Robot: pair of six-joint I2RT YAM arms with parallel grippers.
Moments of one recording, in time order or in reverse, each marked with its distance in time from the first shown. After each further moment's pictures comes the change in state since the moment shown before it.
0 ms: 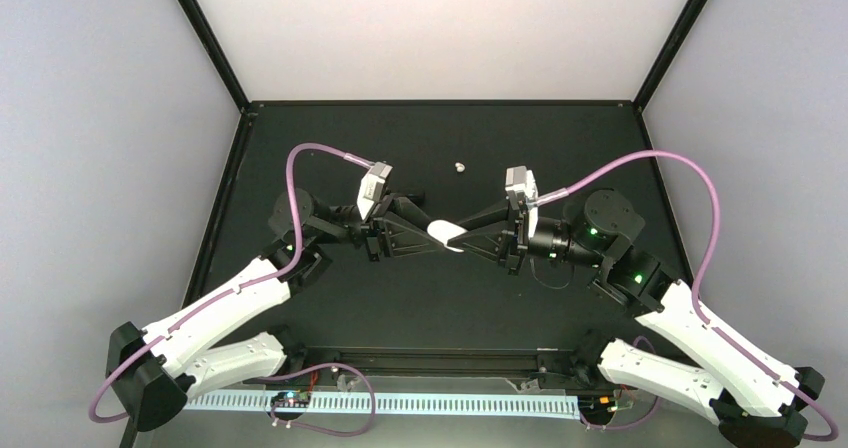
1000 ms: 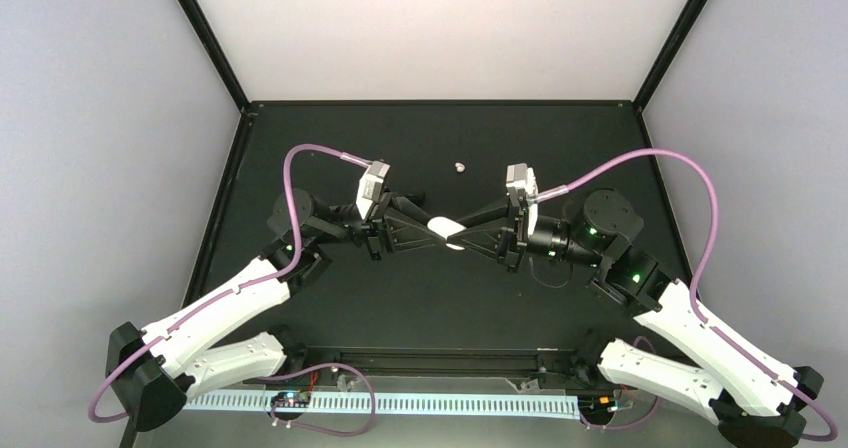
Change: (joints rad) left arm -0.006 -0.002 0.004 -0.006 -0.039 0.045; right arm -0.001 0.004 -0.011 0.027 0.010 0.030
